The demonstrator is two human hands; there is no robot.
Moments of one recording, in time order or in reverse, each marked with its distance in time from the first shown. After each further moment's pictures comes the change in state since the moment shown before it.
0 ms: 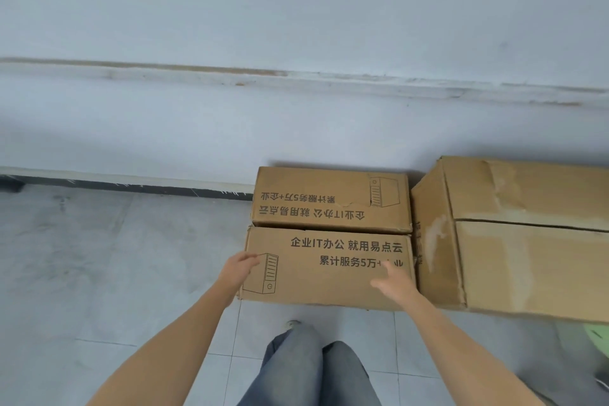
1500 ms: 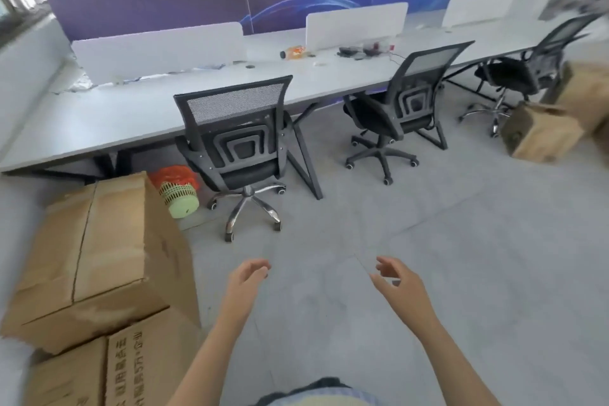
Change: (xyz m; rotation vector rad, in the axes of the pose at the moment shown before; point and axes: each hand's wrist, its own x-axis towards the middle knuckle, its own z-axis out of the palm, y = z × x) left_hand -0.318 -0.051 0.000 0.978 -1.570 0.988; right_hand -0.487 -0.054 0.387 1.311 1.737 0.797
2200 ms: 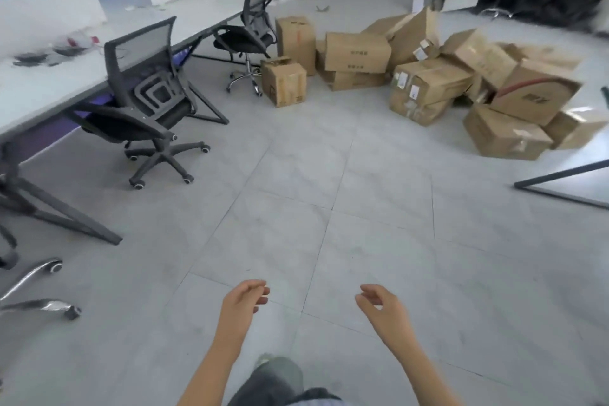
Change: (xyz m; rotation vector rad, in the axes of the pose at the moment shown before) left_hand -0.106 0.003 0.326 0.159 -0.742 -0.049; right_hand -0.175 0.187 -0.201 0.163 0.603 0.577
